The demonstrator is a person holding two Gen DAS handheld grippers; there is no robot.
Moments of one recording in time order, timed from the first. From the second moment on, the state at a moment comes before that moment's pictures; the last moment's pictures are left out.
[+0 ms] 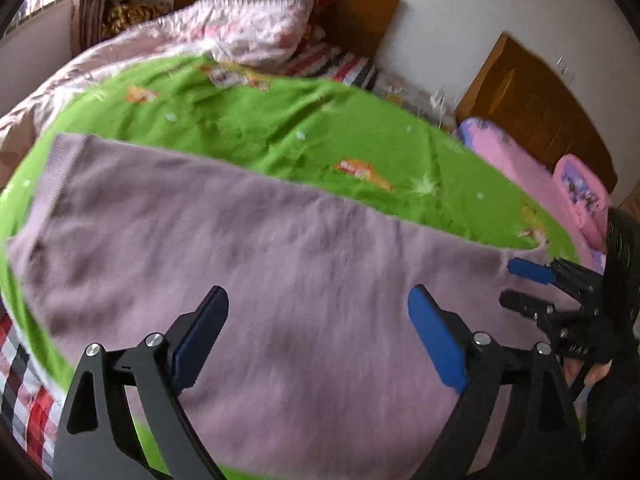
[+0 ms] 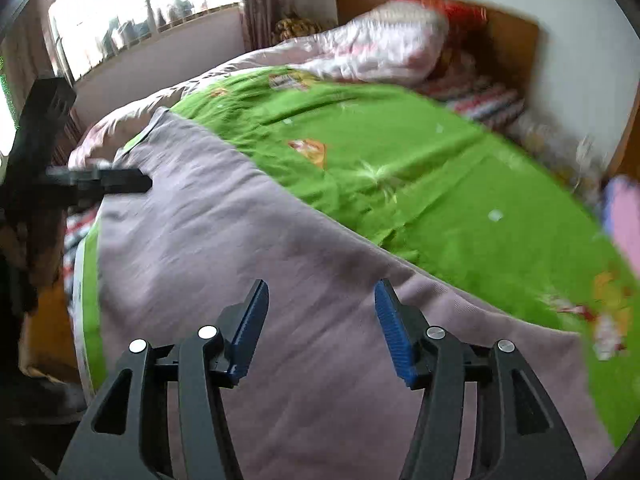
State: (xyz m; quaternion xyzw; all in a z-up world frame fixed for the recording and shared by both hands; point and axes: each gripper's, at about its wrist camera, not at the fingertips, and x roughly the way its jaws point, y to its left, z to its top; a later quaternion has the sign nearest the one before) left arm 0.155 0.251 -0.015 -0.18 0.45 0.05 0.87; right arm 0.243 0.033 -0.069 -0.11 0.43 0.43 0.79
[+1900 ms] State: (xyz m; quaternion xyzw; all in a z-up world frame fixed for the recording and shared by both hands) left arm 0.176 0.002 -0.028 -0.04 0.47 -0.17 0.87; right arm 0.169 -0.266 -0.072 -0.01 0.44 0.05 0.90
